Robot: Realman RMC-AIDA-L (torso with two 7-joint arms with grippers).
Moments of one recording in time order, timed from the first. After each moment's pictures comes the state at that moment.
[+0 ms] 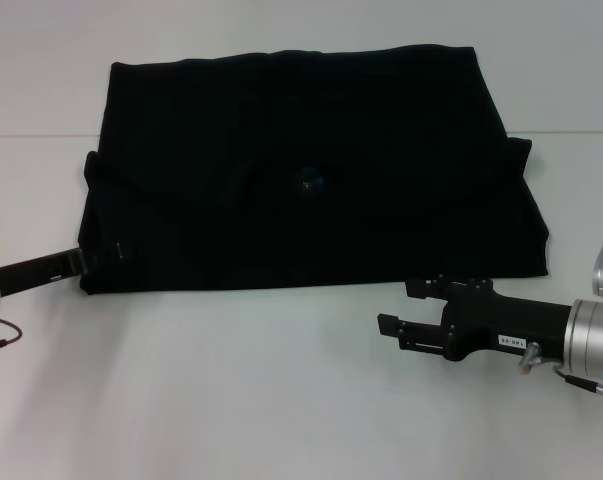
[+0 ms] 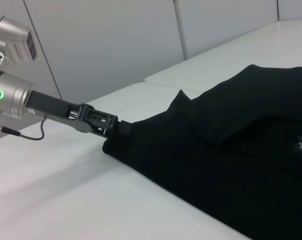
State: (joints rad) left arm -0.55 -2.02 0.59 0.46 2.05 0.93 -1.92; right arm 0.57 2.10 -0.86 -0.41 -1.83 -1.22 1.23
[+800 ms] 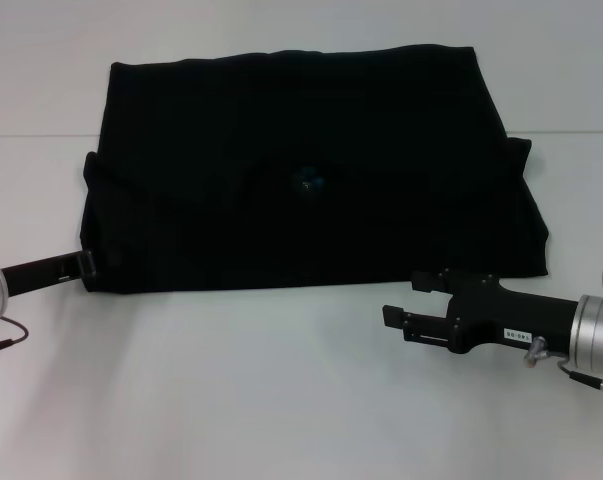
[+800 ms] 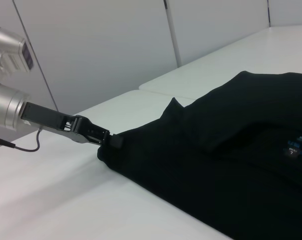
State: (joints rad) left arm -0.56 -2.02 0.63 0.48 2.05 0.94 -1.93; right arm 0.56 2.09 -0.84 -0.41 -1.82 -1.23 1.24
